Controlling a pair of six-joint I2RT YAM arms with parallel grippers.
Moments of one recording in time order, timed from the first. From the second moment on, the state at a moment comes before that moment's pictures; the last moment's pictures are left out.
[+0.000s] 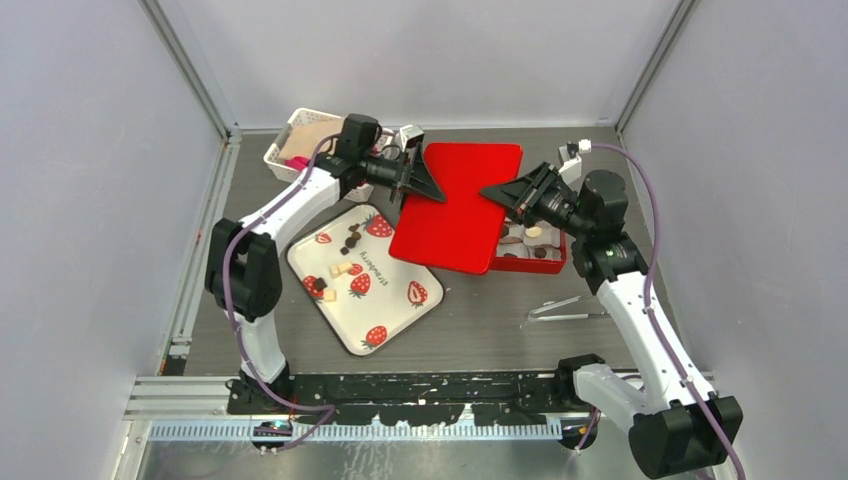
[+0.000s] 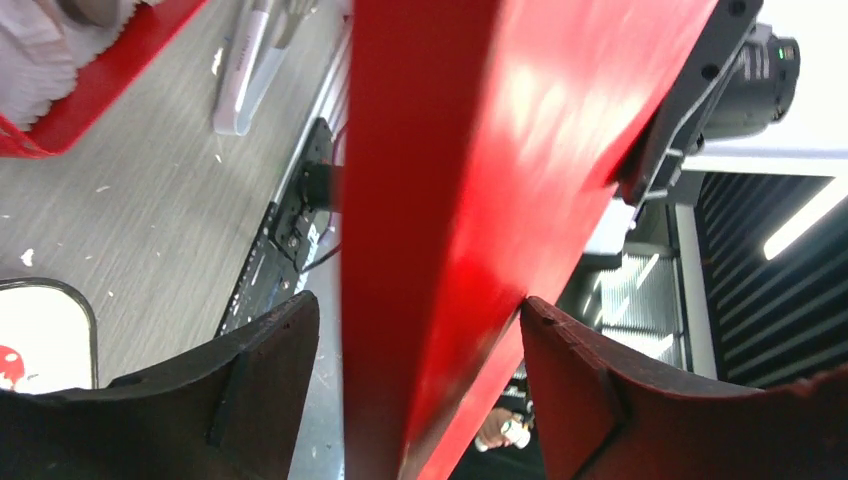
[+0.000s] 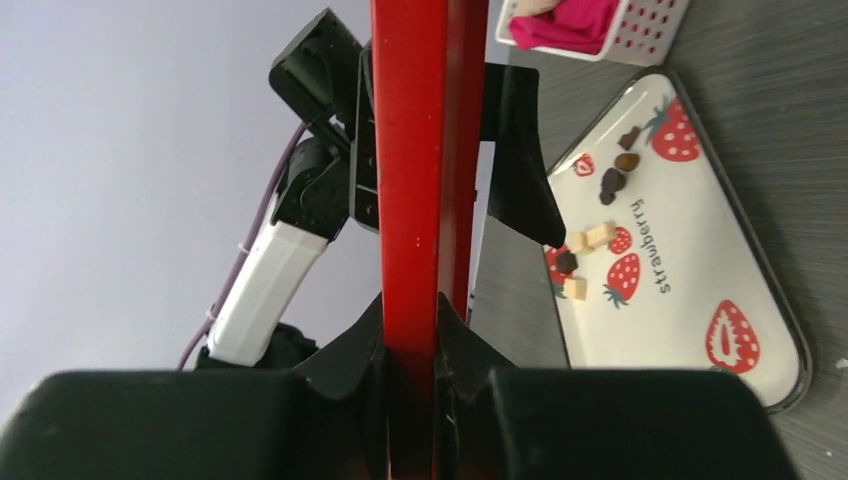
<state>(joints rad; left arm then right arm) -0.45 1.86 1.59 -0.32 1.25 -0.84 0.18 0.97 0.91 -0.02 -0.66 1.20</state>
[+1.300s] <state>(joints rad) -0.40 1.82 1.38 0.21 0.76 -1.46 0.29 1.25 0.94 0.32 0.10 1.14</state>
